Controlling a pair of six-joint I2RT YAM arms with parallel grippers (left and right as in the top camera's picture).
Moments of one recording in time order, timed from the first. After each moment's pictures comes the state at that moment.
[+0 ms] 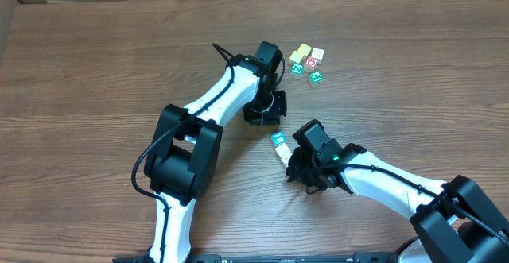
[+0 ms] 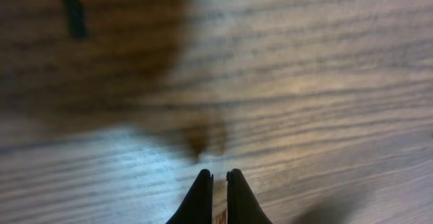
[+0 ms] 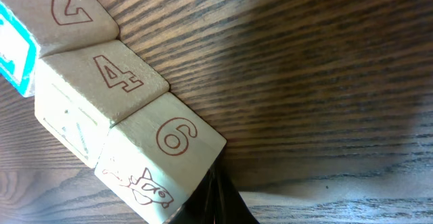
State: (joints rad) left arm -0.47 2.18 1.61 -0.93 0.30 -0.49; right arm 0.68 1.62 0.73 -0.33 -0.21 1.09
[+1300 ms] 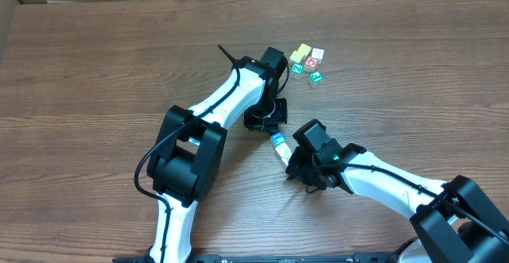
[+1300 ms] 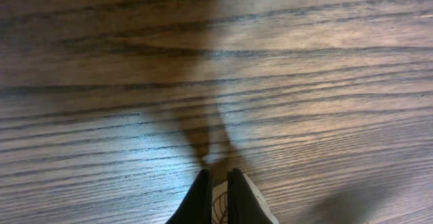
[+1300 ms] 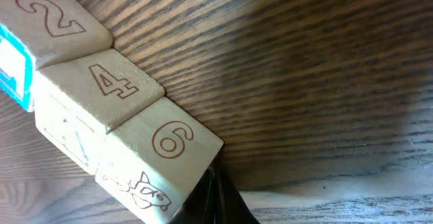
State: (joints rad) left arm -0.50 2.18 1.61 -1.01 0.25 -0.49; right arm 0.68 1.62 0.73 -0.33 -0.20 1.15
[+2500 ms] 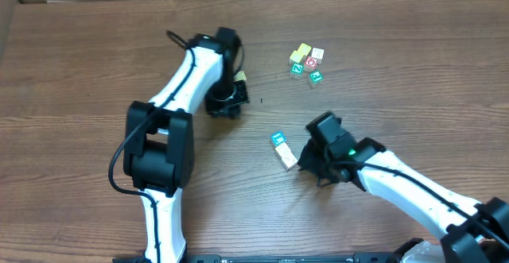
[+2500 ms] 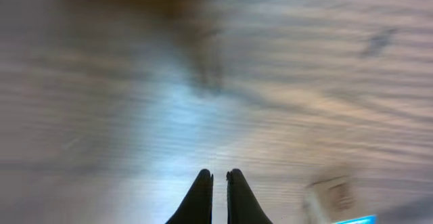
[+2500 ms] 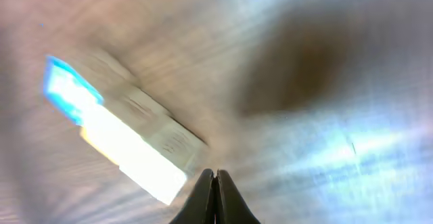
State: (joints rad) left arm -0.27 2.18 1.72 -1.23 0.18 -0.49; right arm 0.60 1.49 0.77 -0.48 -0.13 1.07
